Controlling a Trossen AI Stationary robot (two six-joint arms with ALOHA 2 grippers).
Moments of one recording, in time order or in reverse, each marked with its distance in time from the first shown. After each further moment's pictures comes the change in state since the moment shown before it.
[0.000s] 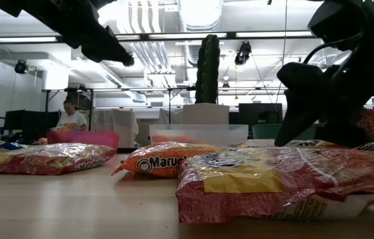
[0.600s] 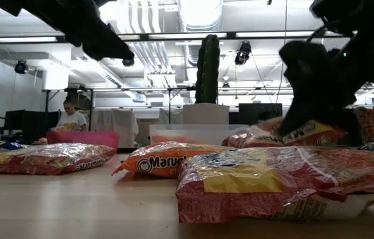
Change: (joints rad) left arm 0.000 0.000 0.000 0.025 -0.045 0.007; right arm 0.000 -0.141 0.010 -0.017 0.013 -0.131
